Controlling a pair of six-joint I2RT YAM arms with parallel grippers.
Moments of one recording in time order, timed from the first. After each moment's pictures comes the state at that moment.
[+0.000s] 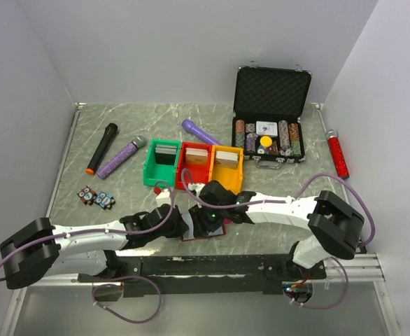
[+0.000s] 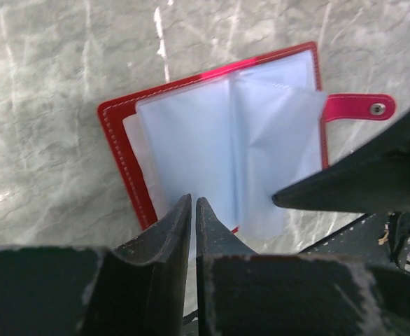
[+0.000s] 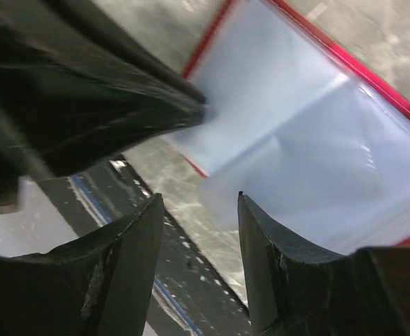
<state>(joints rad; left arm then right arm) -1.07 1.12 0.35 0.02 -0.23 -1.04 1.02 1.48 0.78 -0.22 -0.28 0.46</state>
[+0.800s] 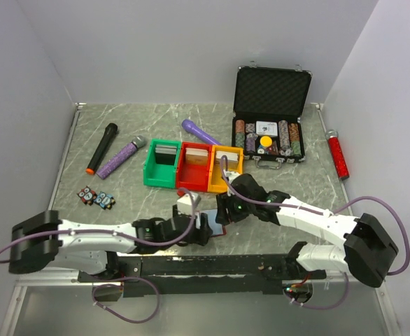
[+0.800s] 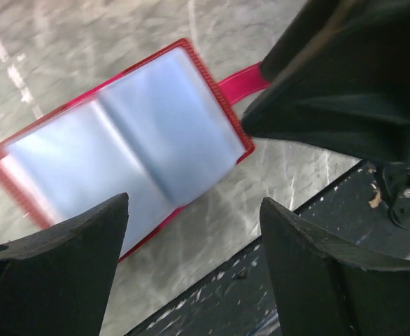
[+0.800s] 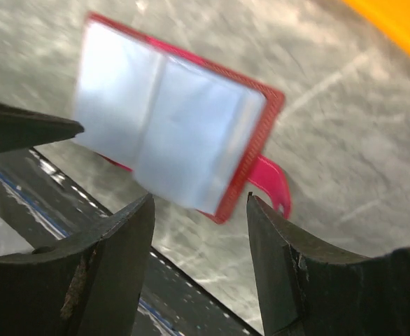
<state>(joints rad) -1.30 1.18 0.49 0.05 -0.41 -0.84 0.81 1.18 0.63 -0.32 -0.17 0.47</state>
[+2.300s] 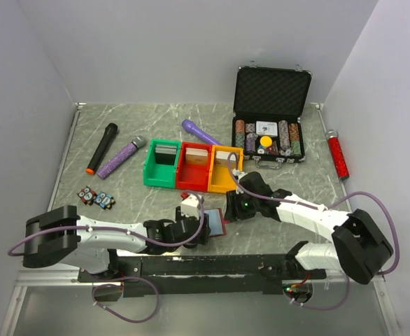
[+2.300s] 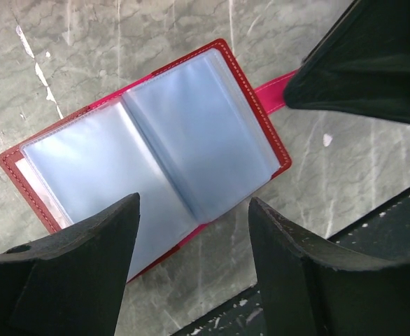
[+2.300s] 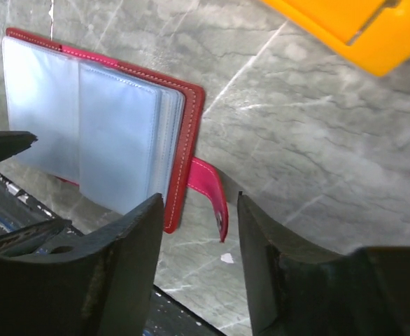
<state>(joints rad) -1.34 1.33 0.54 0.04 -0.53 -0.85 0.65 1.23 0.55 -0.28 -0.22 0.47</state>
